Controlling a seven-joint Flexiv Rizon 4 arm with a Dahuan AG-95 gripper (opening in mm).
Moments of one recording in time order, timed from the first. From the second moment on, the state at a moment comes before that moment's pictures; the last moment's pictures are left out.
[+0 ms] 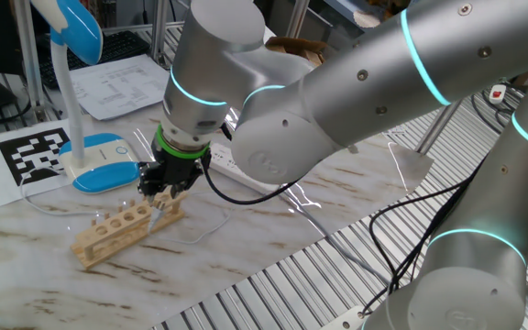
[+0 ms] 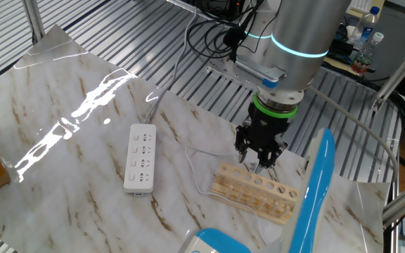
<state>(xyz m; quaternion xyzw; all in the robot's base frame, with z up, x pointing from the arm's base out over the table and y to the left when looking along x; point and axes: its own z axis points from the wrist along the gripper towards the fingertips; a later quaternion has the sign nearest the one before) 0.476 0.200 0.114 0.08 0.99 0.04 0.09</state>
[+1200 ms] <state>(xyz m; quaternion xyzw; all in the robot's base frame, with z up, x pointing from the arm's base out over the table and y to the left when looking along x) 0.490 0.112 0.144 0.05 1.00 0.04 0.06</state>
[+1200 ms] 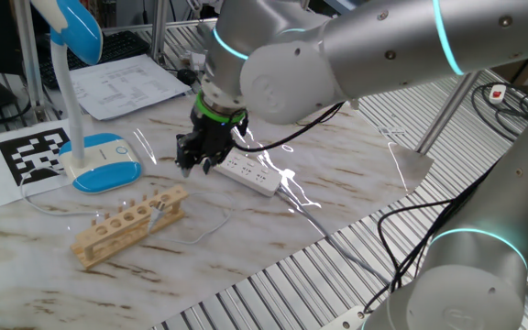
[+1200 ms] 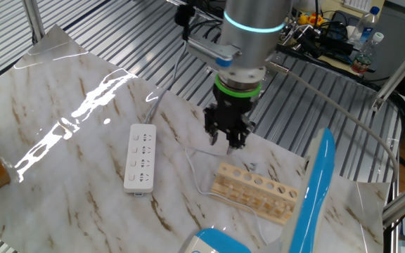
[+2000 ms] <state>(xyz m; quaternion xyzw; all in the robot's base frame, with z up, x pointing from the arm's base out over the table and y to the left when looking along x) 0.495 0.087 0.157 0.05 1.00 0.01 0.05</state>
